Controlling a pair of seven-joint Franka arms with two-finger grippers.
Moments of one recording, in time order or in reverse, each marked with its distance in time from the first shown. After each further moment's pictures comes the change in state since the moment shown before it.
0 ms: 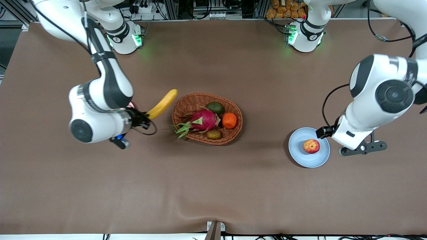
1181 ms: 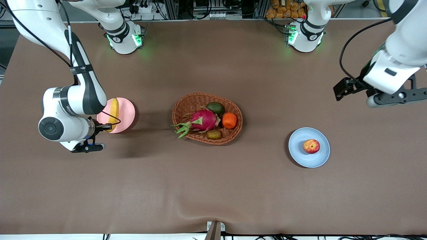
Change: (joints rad) left arm 0.021 -0.272 0.024 0.007 -0.164 -0.202 0.130; right arm -0.182 -0.039 0.000 -0.240 -0.303 0.302 -0.708
